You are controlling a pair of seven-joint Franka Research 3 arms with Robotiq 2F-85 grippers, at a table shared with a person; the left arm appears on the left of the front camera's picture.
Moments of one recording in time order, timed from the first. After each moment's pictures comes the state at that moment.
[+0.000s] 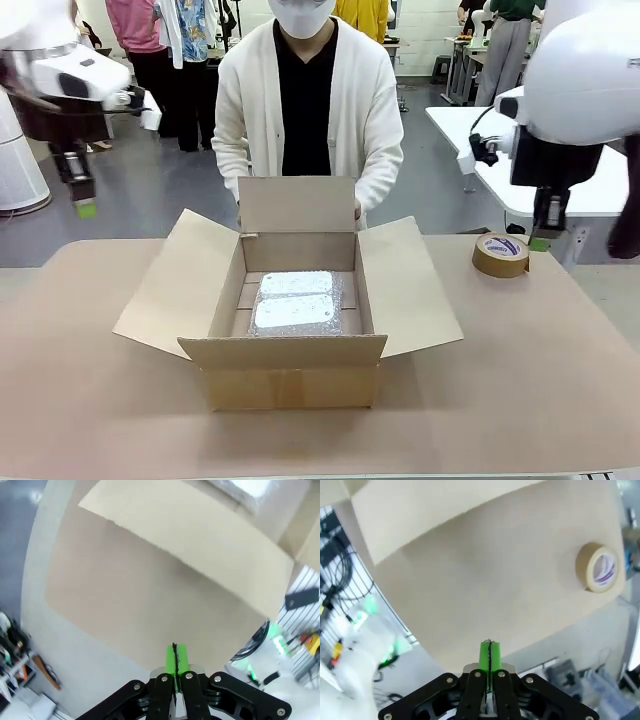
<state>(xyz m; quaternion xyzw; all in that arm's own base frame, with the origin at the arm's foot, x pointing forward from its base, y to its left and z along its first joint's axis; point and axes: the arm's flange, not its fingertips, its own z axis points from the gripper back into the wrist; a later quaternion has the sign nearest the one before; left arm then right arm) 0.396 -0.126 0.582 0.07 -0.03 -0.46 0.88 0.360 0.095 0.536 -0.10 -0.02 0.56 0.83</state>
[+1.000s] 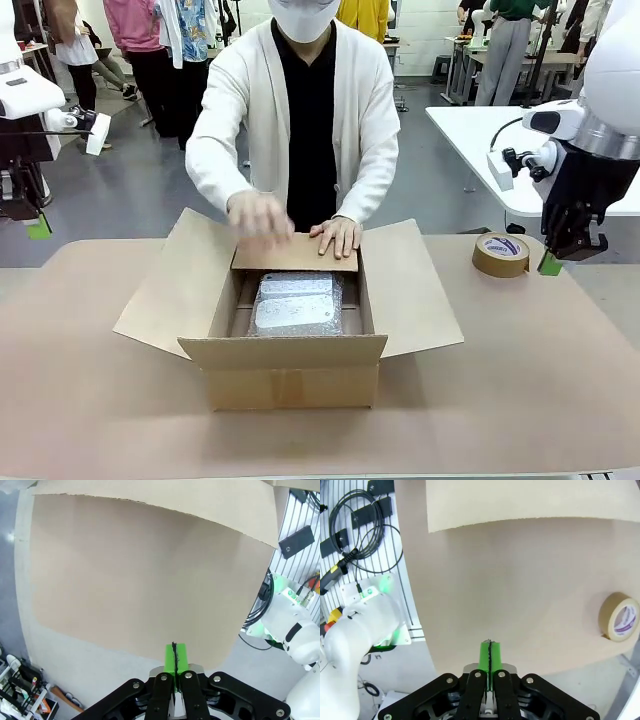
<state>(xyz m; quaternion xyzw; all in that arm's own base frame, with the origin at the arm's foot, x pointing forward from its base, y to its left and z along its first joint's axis) 0.385 -0.070 0.564 0.04 0.01 -0.57 0.82 0.342 0.064 0.522 -0.01 -0.03 0.66 0.75</state>
